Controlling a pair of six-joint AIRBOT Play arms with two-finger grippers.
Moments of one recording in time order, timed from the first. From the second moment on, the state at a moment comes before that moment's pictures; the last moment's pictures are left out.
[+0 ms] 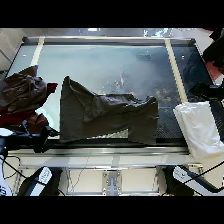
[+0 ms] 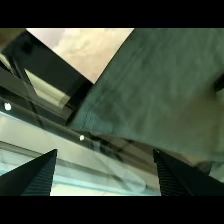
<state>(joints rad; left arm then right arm) 0.62 -0.90 0.41 0.99 -1.30 -1.54 -0.47 -1.12 1.21 -1.18 1.18 1.28</state>
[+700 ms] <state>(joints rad) 0.62 -1.06 0.38 0.88 -1.17 -1.46 -0.48 -1.12 1.21 -1.08 1.24 1.27</state>
